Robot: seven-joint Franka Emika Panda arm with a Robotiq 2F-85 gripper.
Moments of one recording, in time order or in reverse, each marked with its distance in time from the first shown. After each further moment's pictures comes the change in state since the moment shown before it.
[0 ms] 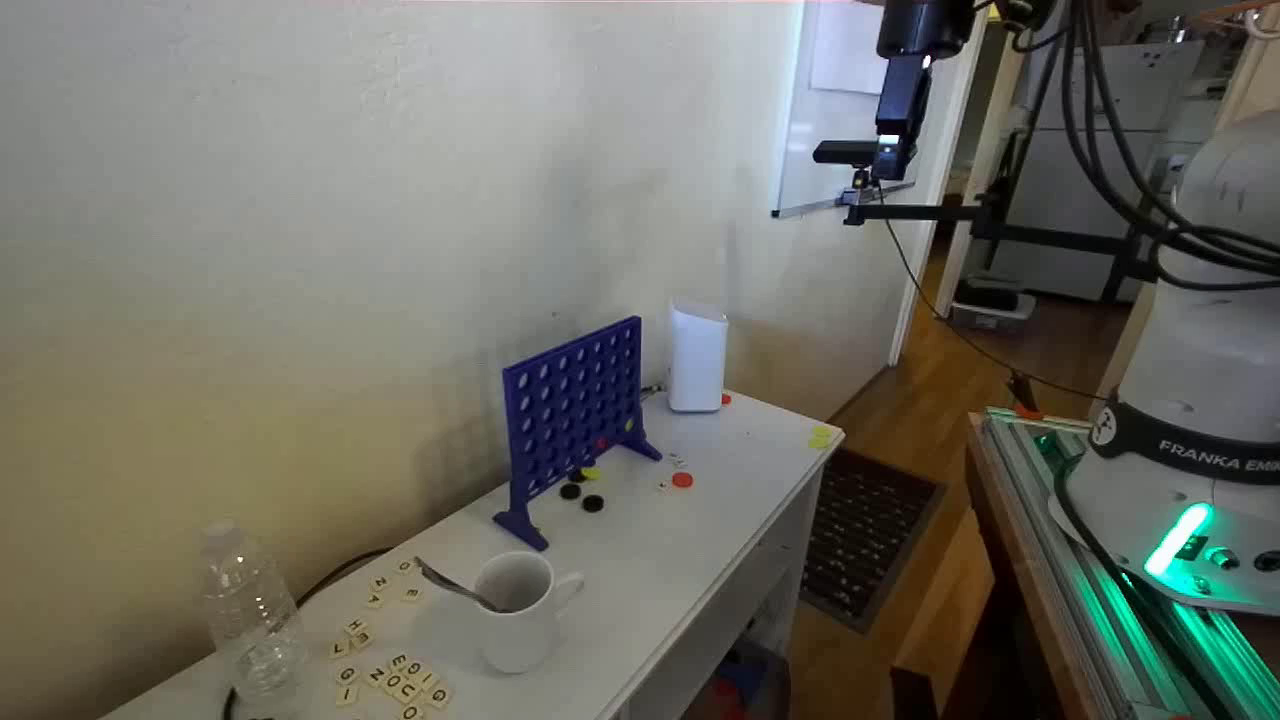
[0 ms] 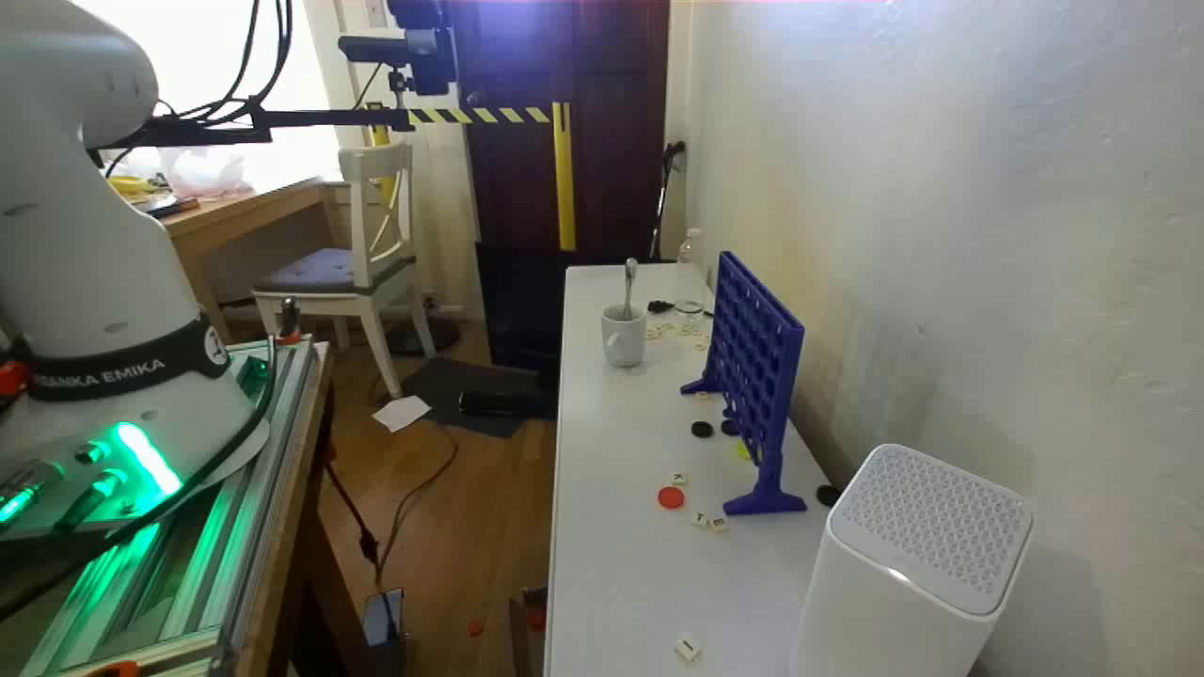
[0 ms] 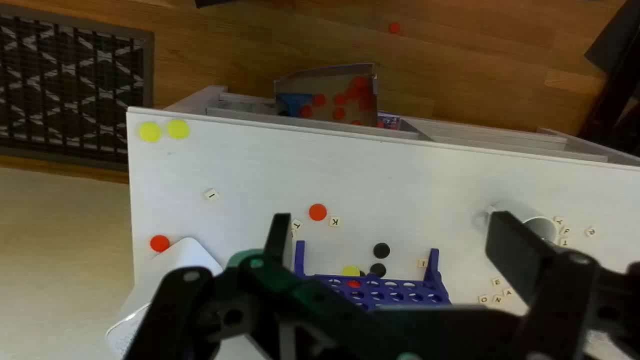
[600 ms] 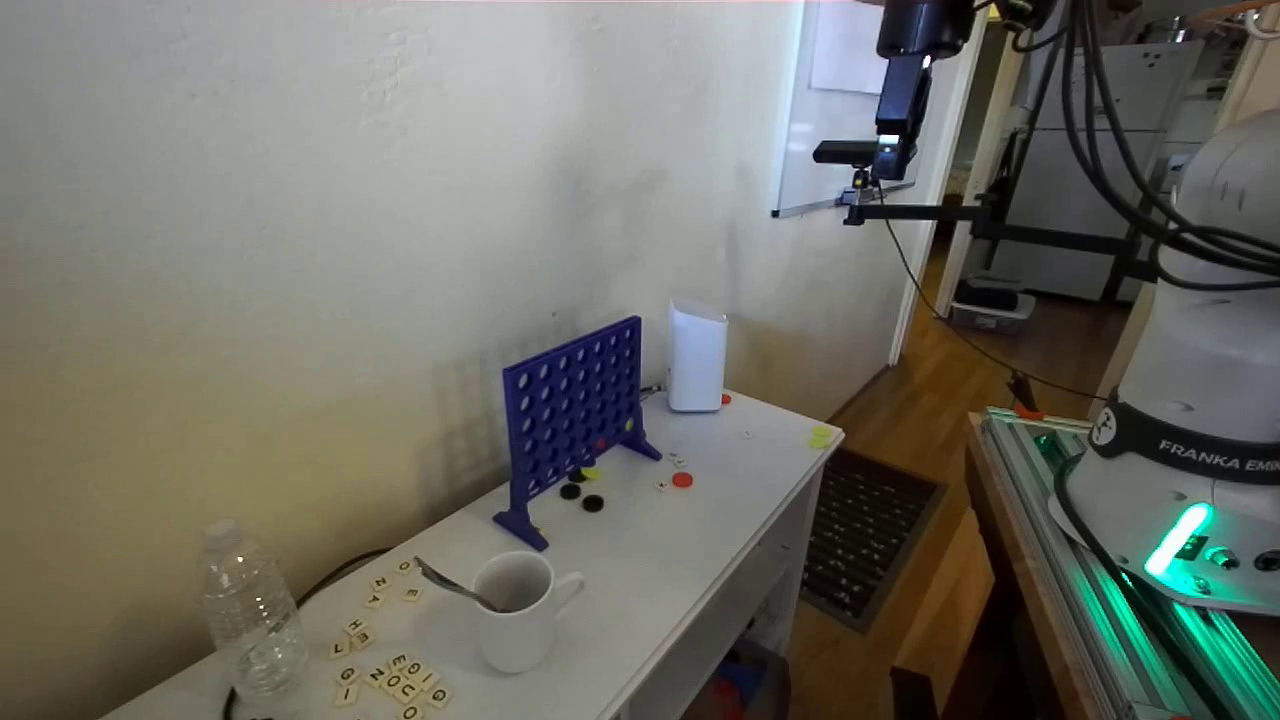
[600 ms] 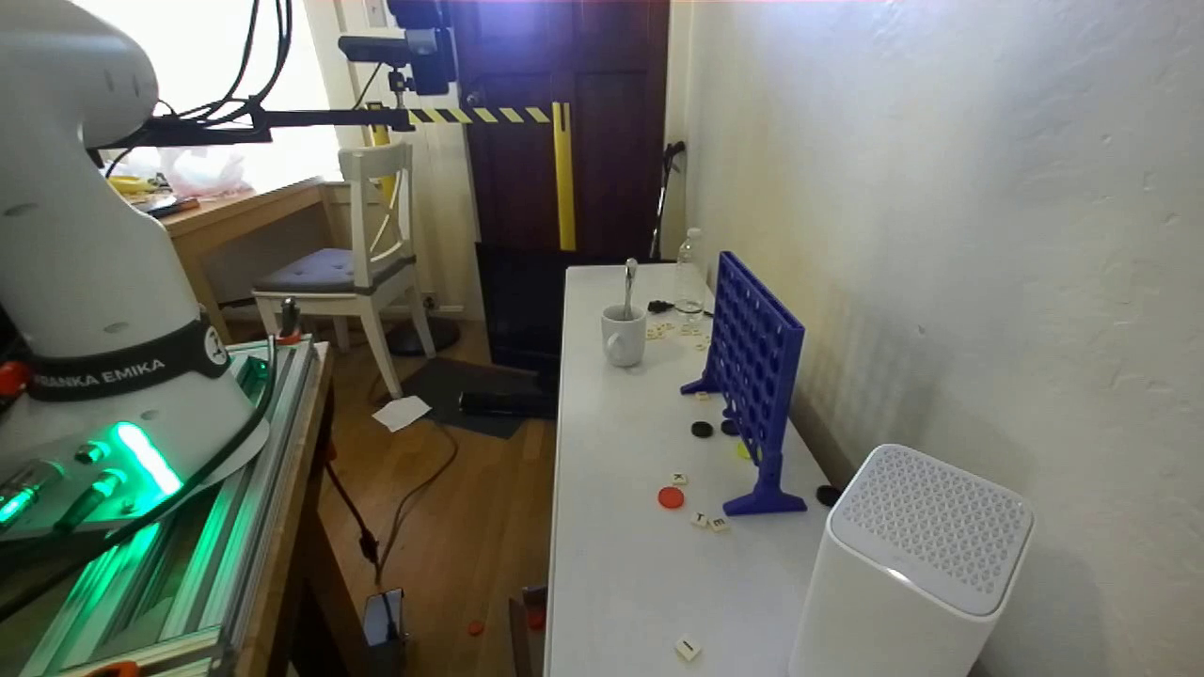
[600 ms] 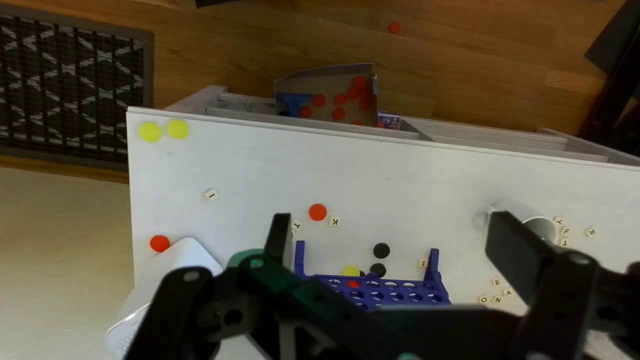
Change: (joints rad) arm 0.000 0.000 0.000 0.000 0.000 0.000 0.000
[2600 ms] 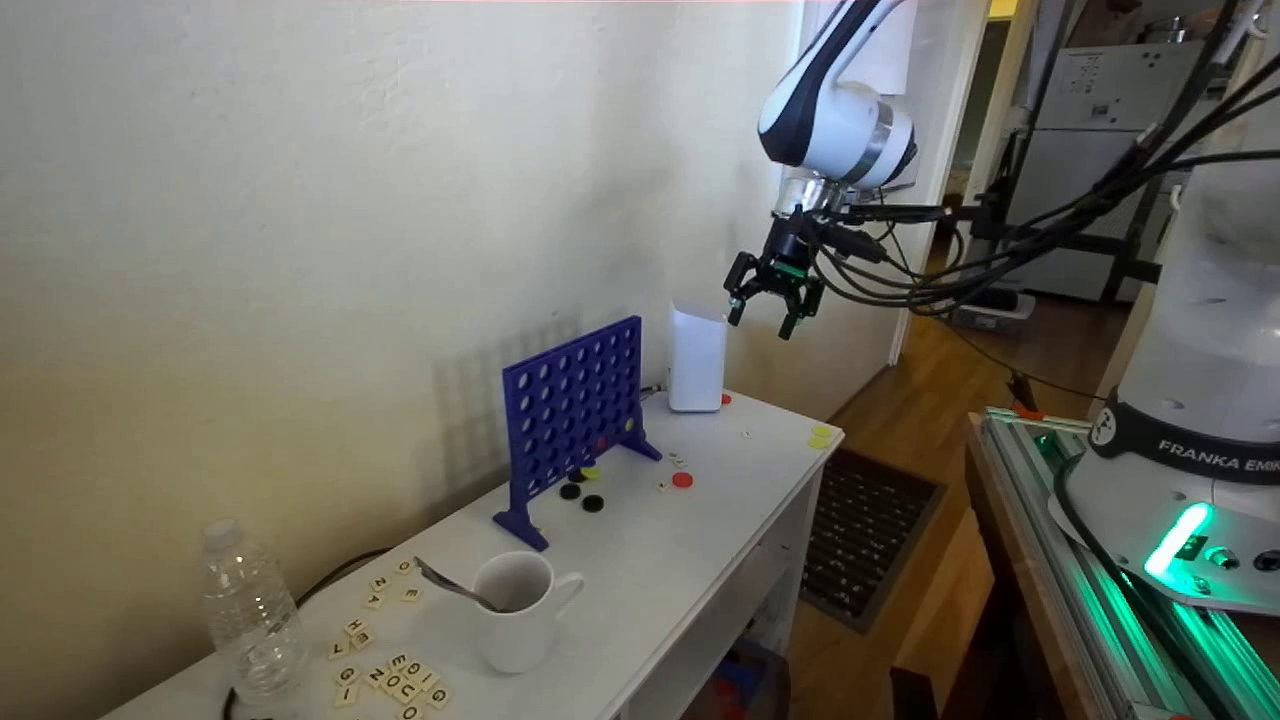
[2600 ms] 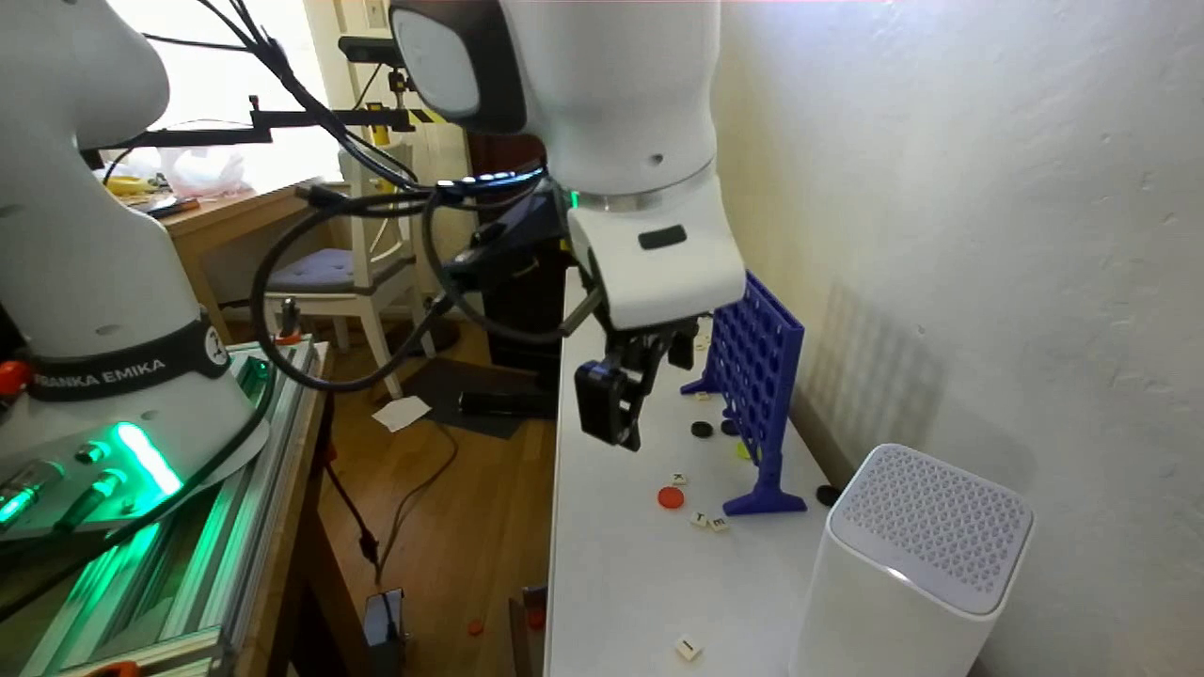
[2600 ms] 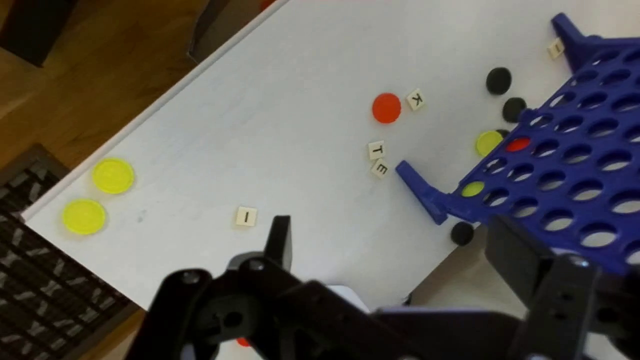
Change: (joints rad) arm -0.102 0.956 -0.171 0.130 0.717 0.774 -0.137
